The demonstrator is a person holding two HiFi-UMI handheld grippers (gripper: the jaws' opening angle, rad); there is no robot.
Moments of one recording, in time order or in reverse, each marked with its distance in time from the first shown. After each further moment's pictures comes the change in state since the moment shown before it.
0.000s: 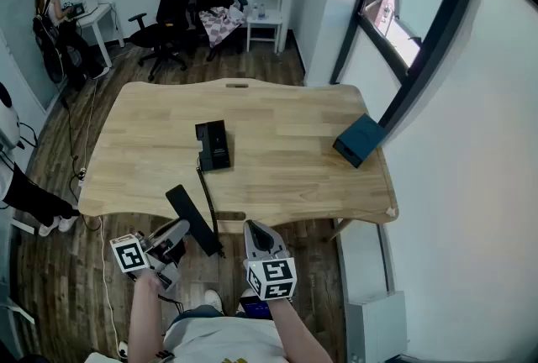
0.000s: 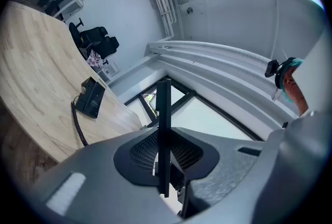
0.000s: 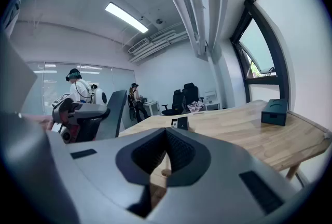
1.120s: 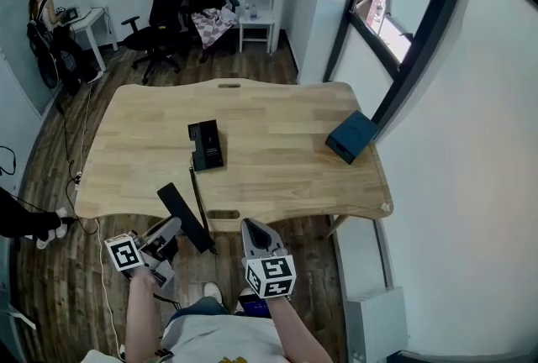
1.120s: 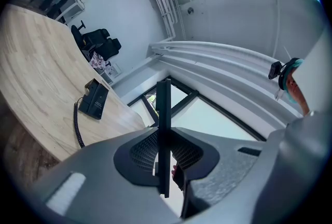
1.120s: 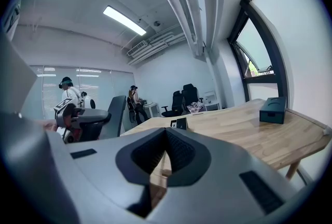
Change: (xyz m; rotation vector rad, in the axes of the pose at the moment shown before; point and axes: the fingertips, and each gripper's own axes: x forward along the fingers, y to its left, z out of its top) left arm -0.004 0.010 0.001 0.027 0.002 0.053; right arm -0.011 -0.008 0.002 0.028 -0.021 0.001
